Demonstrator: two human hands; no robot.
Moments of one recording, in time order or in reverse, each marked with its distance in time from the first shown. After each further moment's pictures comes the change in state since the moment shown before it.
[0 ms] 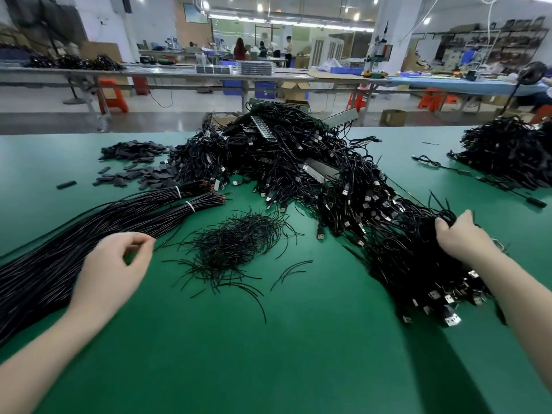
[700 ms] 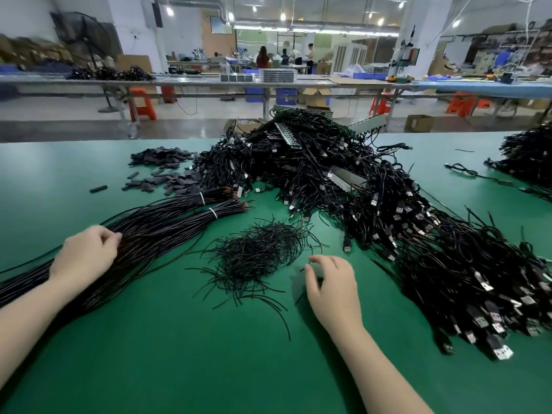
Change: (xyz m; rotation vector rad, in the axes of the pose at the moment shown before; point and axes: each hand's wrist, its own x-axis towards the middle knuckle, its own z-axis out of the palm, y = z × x) left_hand 0.080 -0.102 -0.017 0.342 -0.022 -0.307; right_hand -0.147 -0.118 0.167 0.363 0.135 -0.755
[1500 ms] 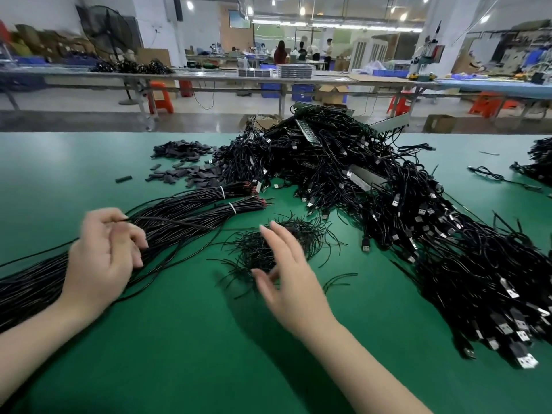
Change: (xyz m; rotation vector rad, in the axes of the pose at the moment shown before) left_hand -0.079 0.014 -0.036 -0.665 0.307 0.564; right_hand -0.021 -0.100 -0.003 0.267 -0.200 -0.393
